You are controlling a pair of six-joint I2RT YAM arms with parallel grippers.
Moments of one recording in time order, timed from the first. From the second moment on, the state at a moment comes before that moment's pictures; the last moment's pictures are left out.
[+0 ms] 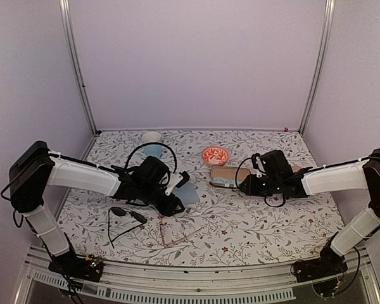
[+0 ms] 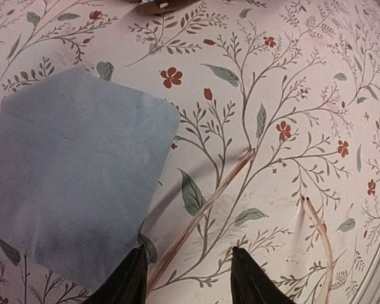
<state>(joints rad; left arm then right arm) -0.87 1.71 0.91 -0.11 0.16 -0.10 0.63 1.53 0.71 0.05 -0.01 0.59</state>
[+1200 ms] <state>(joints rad) -0.97 1.77 1.00 -0.26 0.04 -0.04 0.63 1.44 0.74 0.00 0.00 0.57</state>
